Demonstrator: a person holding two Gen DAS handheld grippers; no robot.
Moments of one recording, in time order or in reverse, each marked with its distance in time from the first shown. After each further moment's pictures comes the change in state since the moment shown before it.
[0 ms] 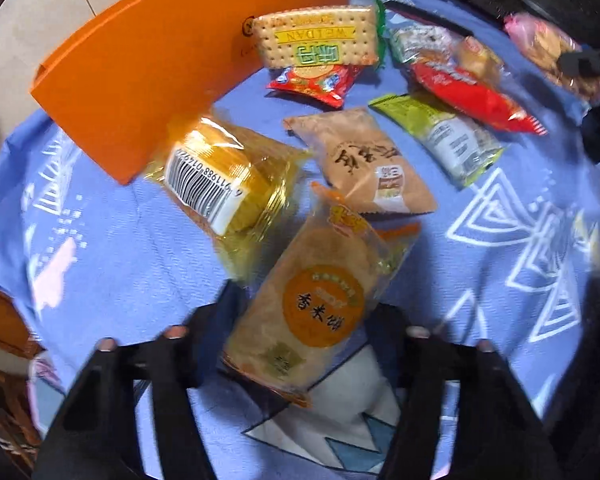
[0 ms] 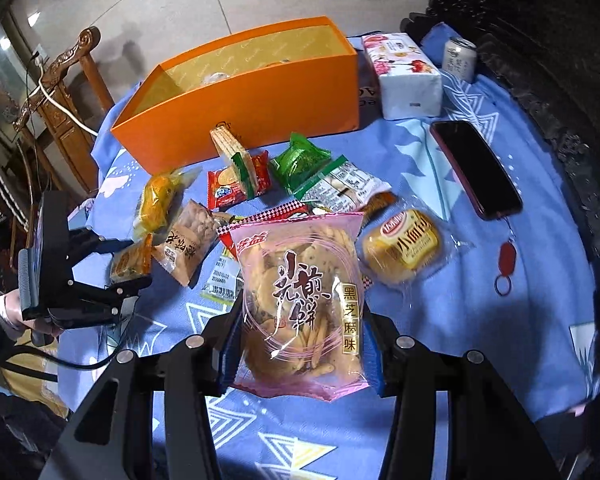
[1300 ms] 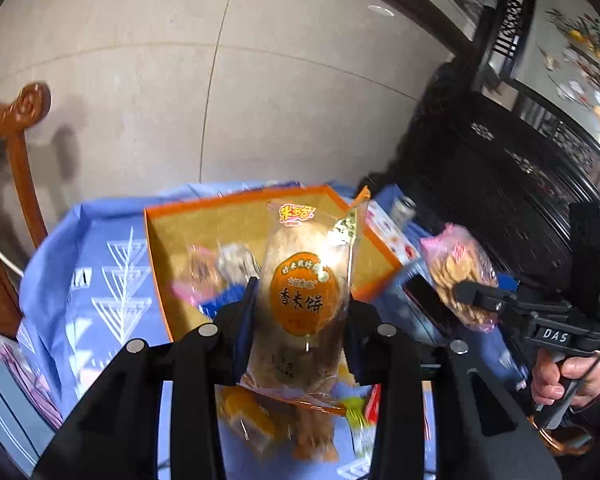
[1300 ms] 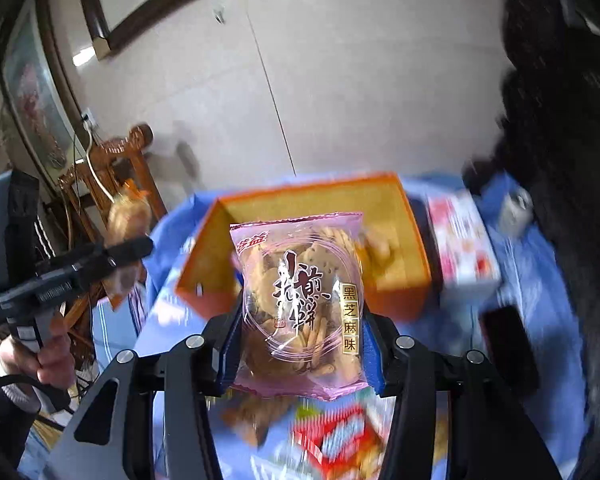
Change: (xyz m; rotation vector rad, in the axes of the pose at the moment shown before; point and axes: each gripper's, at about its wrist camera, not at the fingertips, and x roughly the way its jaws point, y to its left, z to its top) left arm -0.188 0.094 0.136 -0.480 -0.506 -0.015; right arm -0.050 0.056 0.168 -0.119 -0.326 0.145
